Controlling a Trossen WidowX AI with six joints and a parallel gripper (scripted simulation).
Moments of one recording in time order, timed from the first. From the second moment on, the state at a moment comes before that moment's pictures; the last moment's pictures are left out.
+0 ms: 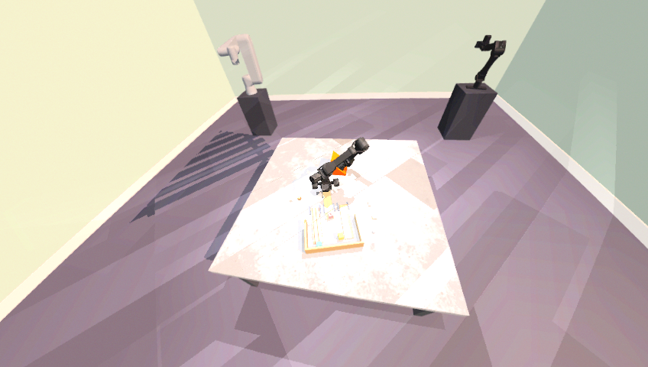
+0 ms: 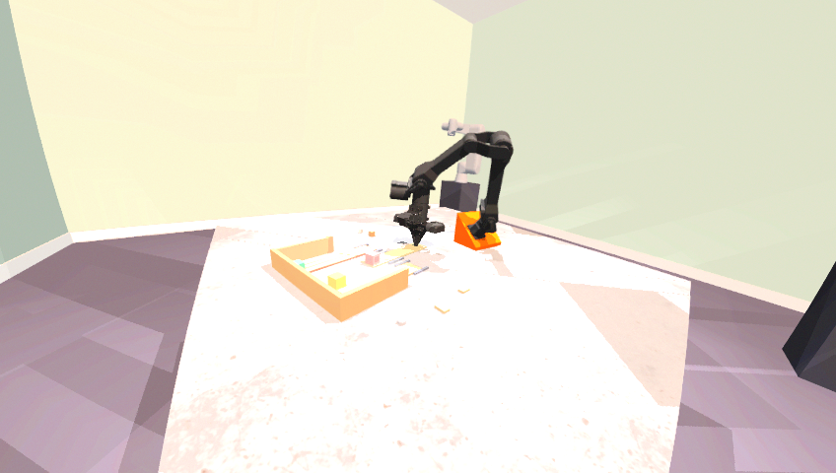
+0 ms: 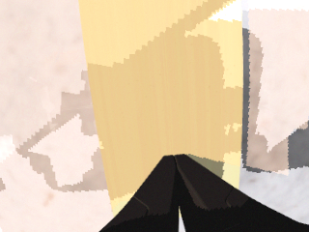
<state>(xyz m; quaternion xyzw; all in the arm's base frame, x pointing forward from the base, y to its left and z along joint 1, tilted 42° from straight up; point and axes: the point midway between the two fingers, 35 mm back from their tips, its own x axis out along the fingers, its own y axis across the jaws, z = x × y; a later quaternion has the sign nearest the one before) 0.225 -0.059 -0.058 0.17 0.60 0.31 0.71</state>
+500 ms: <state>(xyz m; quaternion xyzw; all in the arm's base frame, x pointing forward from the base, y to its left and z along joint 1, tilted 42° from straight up) 0.205 -0.063 -0.063 0.17 0.61 0.31 0.71</state>
